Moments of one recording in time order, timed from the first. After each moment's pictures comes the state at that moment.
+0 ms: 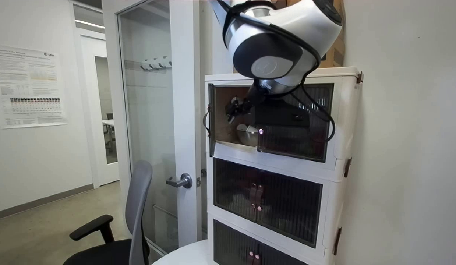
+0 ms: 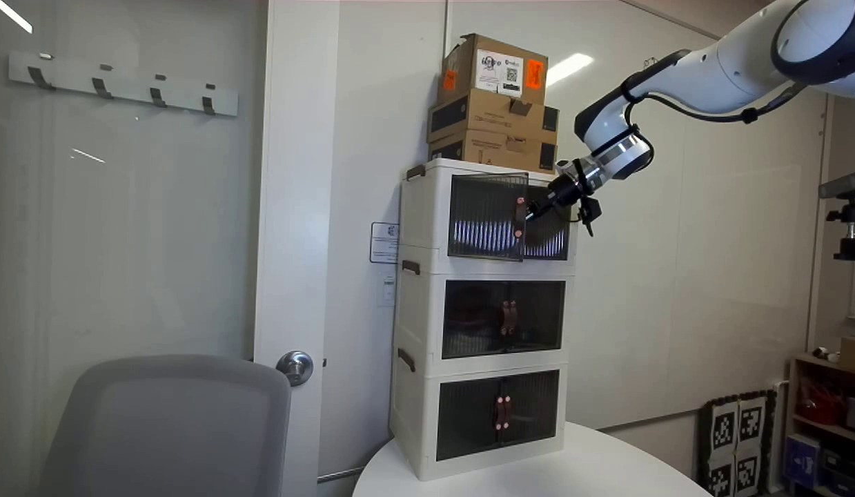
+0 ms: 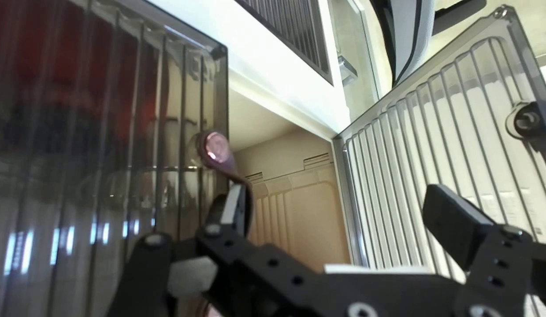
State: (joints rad) arm -0.38 0.53 0.03 -1.33 0.93 2.07 -1.44
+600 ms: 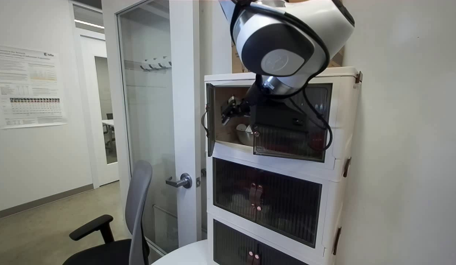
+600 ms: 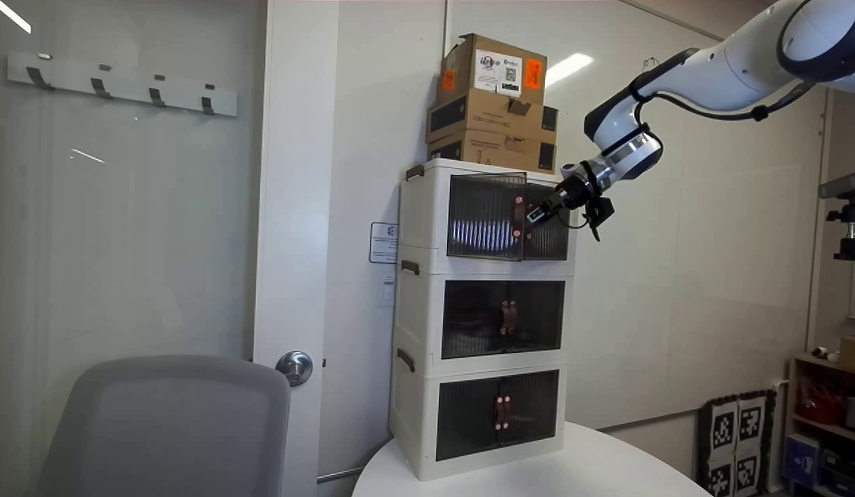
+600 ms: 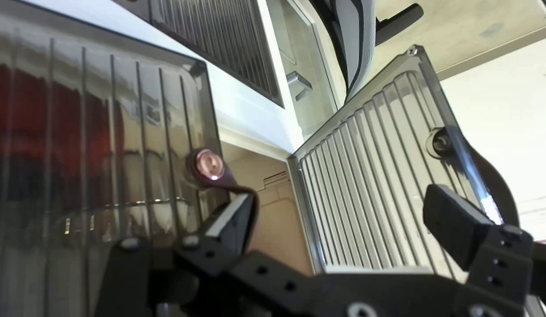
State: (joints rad) arm -0.40 0.50 0.00 -1.36 0.92 1.92 -1.41
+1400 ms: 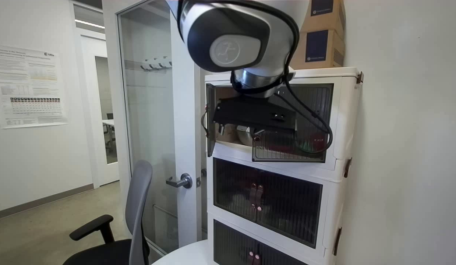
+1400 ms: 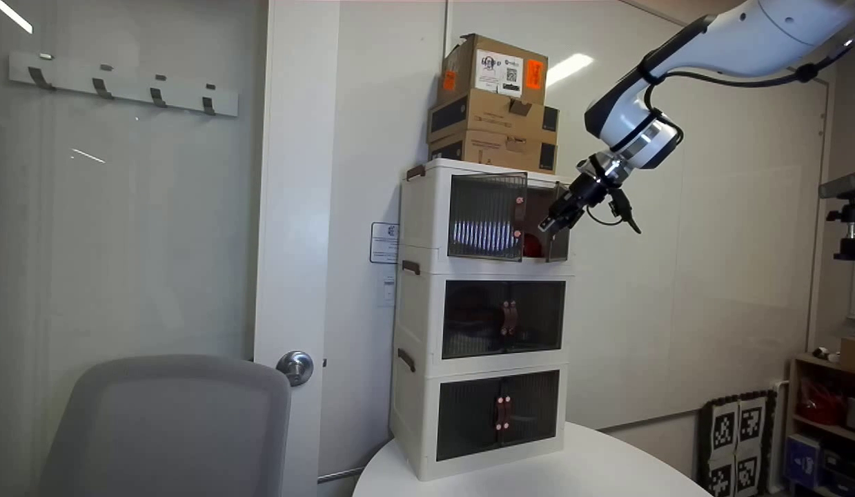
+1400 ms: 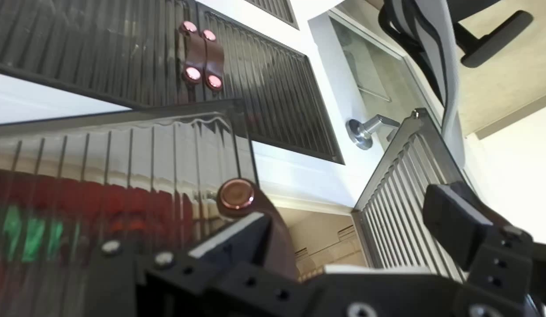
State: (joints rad) arm -0.27 0.26 -0.07 -1.73 0.76 2.29 -1.13
